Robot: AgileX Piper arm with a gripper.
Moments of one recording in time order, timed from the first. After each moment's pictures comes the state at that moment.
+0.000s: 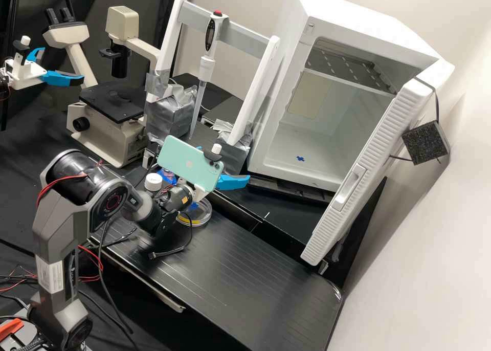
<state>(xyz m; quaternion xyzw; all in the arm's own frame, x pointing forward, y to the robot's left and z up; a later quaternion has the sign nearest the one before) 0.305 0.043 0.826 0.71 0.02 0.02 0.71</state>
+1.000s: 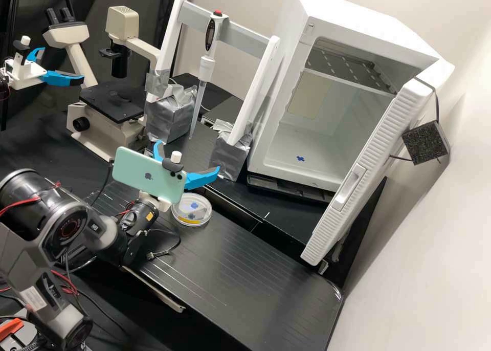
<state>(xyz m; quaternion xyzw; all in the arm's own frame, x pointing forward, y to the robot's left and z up) 0.209 0.055 0.804 0.70 0.12 0.08 0.70</state>
